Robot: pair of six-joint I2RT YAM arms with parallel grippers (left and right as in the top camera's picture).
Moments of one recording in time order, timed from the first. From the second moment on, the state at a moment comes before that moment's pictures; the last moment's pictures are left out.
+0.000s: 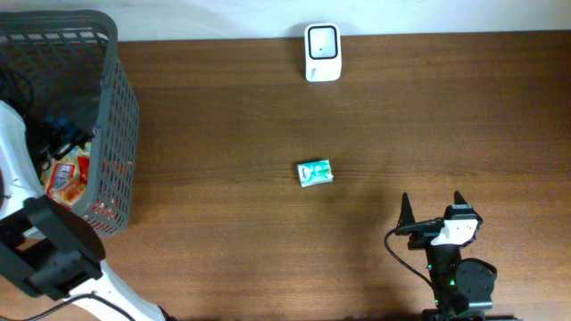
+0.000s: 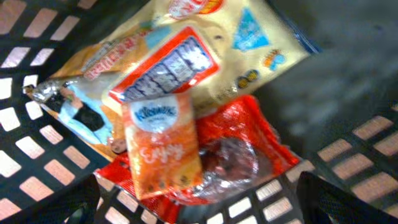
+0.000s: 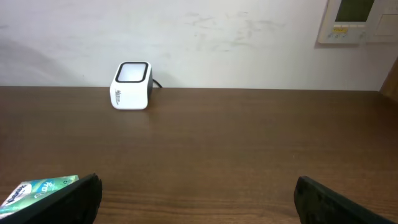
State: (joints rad) left arm 0.54 2.04 1.94 -1.37 -0.09 -0.34; right arm 0.01 0.01 0.01 -0.08 0.00 -0.01
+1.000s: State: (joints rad) left arm 0.61 2.03 1.67 -1.20 -0.09 -0.35; right arm 0.01 0.01 0.01 -0.08 0.00 0.00
